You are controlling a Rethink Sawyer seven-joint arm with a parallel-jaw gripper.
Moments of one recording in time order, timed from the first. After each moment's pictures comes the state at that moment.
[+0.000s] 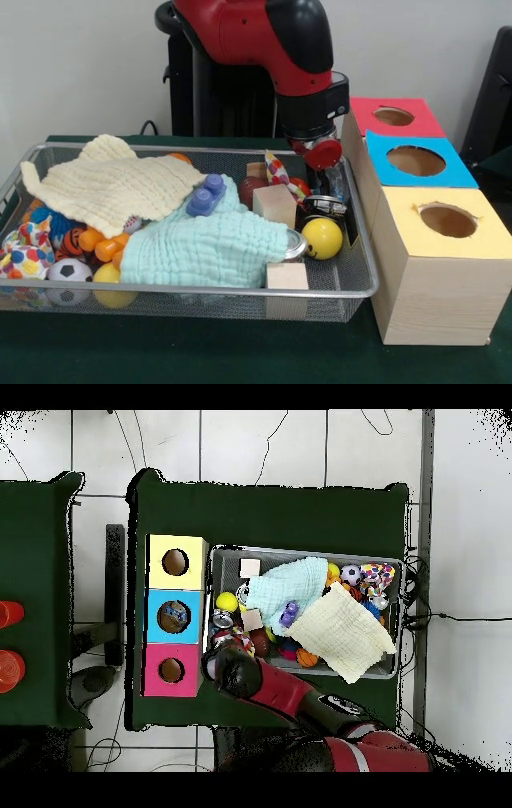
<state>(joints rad) -0.43 -0.46 0.25 2.15 0.16 -0.09 2.54</state>
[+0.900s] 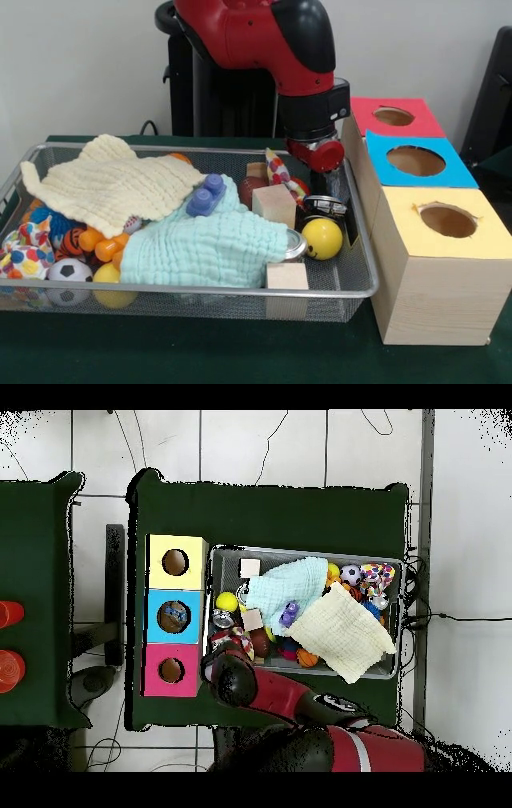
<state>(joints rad) -0.43 -0.41 0.26 2.15 0.06 -0.25 2.54</state>
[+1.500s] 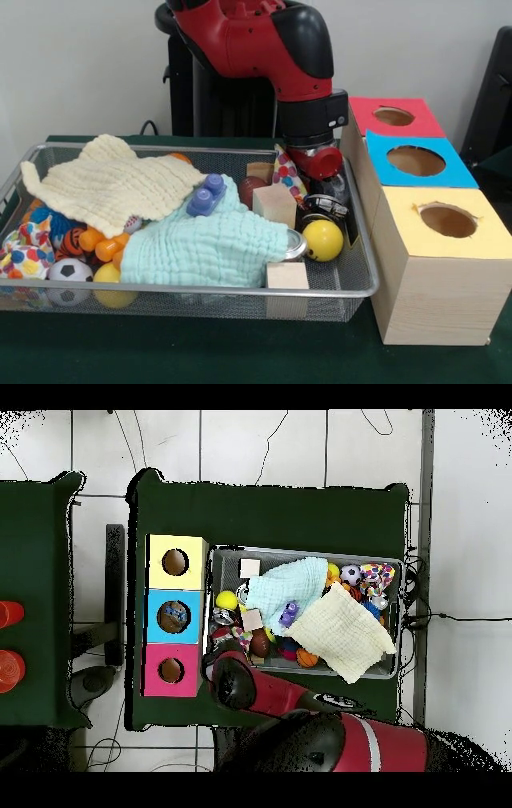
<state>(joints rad) -0.45 -0.36 0.27 2.14 0.03 -0.40 2.54</state>
